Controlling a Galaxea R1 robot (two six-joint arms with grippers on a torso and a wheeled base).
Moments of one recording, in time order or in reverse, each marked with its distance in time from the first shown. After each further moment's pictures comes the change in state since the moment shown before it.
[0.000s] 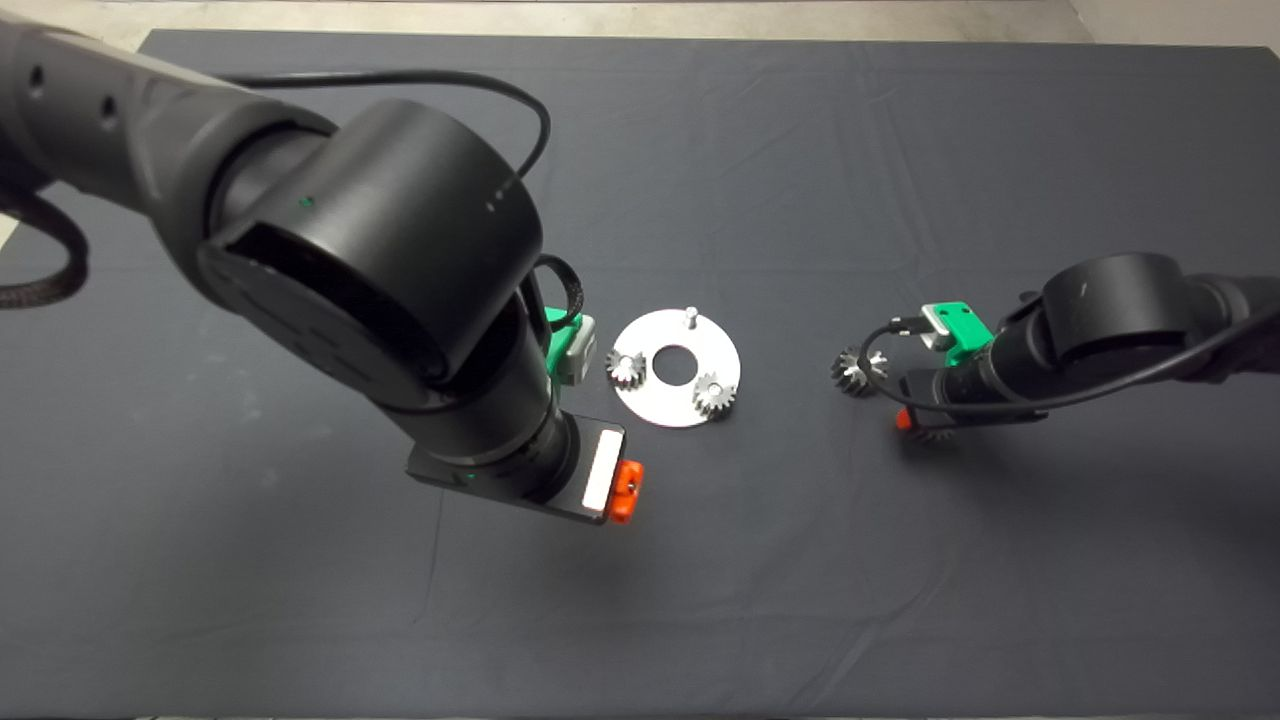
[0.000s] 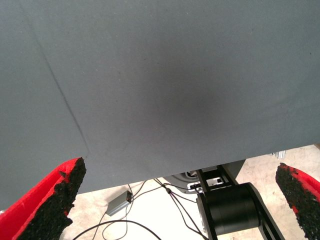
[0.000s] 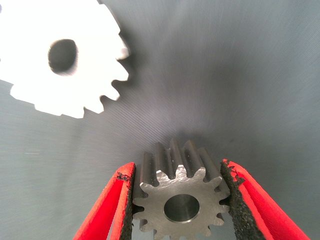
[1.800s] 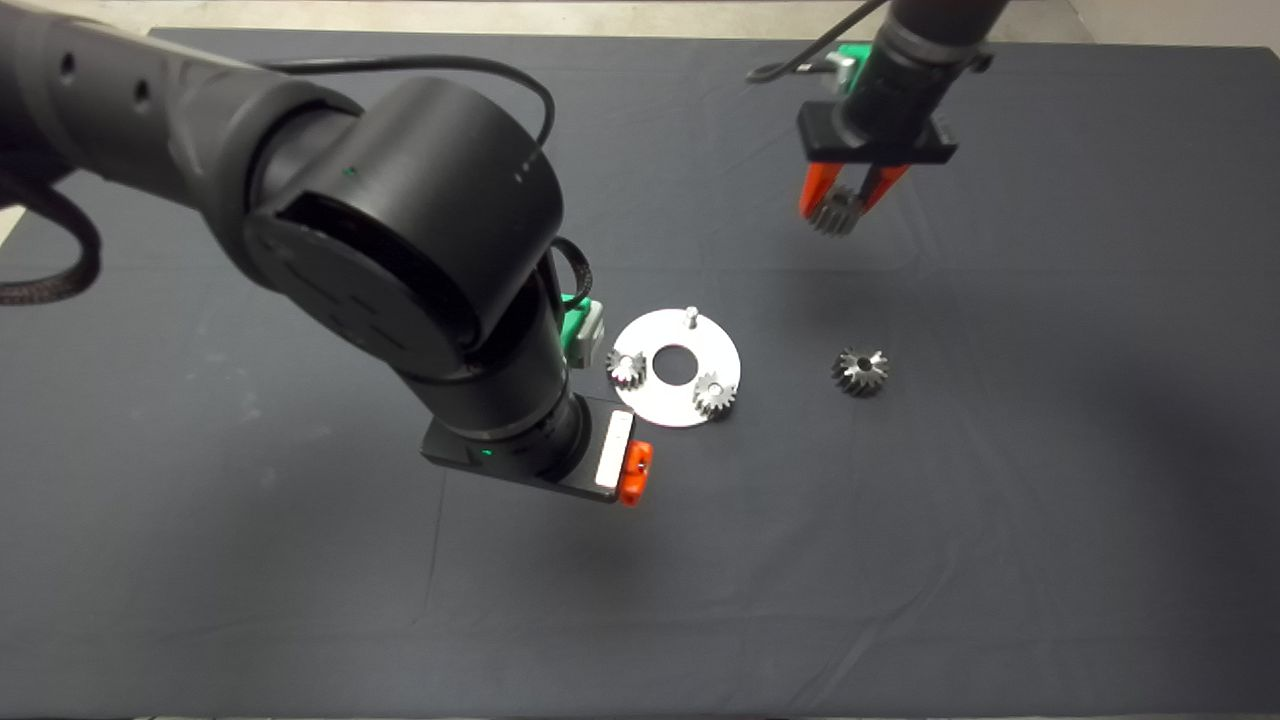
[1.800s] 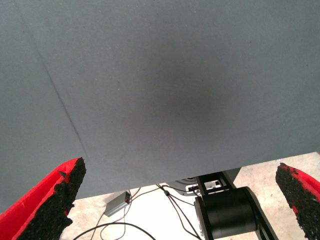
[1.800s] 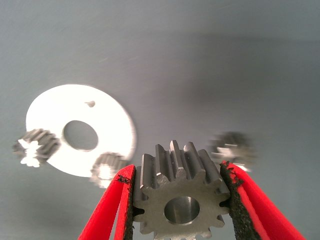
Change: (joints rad) left arm 0.000 0.011 -0.044 0.000 0.000 0.019; right arm 0.378 0.494 -0.685 0.574 -0.002 -0.204
